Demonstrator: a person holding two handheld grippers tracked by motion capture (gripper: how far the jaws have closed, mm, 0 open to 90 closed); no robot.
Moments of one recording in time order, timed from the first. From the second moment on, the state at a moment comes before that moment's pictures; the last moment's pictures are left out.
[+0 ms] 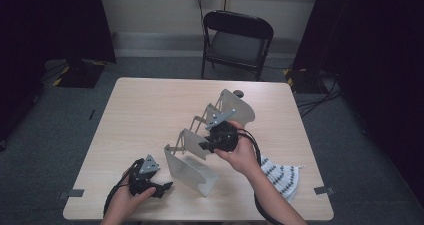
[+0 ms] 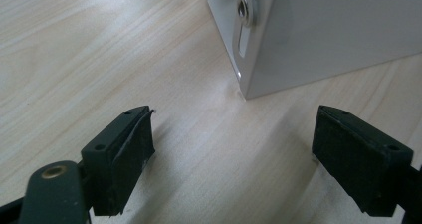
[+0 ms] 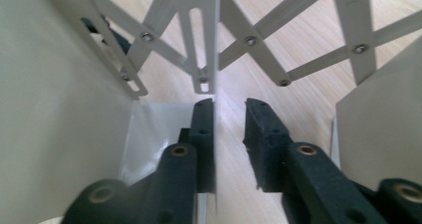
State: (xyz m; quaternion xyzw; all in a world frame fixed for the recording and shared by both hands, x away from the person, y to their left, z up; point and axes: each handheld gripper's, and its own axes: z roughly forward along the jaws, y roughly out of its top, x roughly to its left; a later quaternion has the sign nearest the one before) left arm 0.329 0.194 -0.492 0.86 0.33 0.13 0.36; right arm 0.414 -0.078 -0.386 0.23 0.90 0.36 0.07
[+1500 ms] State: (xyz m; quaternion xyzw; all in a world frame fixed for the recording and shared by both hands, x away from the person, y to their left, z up) left arm 0.324 0.183 -0.491 0.87 0.32 0.13 0.36; right arm 0.417 -0.114 -0.351 0.28 0.89 0.35 0.06
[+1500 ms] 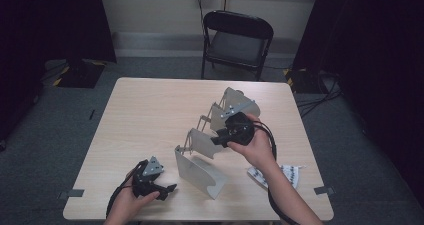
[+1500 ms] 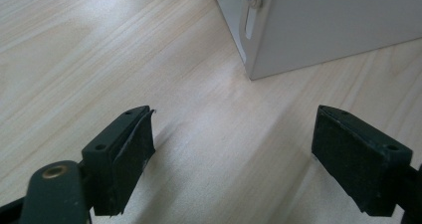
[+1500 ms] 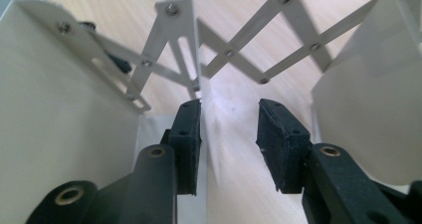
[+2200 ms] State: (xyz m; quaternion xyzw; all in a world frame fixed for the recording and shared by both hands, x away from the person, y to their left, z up) left arm 0.321 0.184 -0.488 0.87 0.31 0.13 0.36; right arm 0.450 -0.073 -0.340 0.39 0.83 0.38 0.08
